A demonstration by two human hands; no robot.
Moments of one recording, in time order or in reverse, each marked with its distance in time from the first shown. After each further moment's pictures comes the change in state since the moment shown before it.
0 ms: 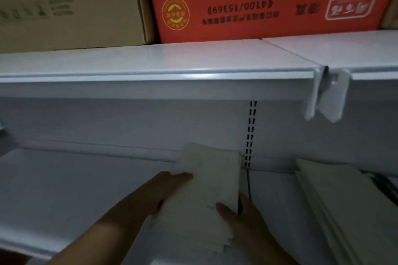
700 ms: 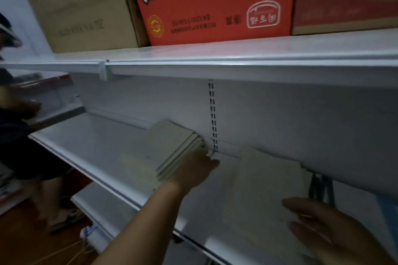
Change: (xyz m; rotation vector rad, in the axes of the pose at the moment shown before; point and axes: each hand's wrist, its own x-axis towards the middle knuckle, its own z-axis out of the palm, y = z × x) left_hand -0.113 0.065 0.250 0.188 0.406 0.191; right_hand -0.134 -0.021 -0.323 -0.250 -0.228 -0.332
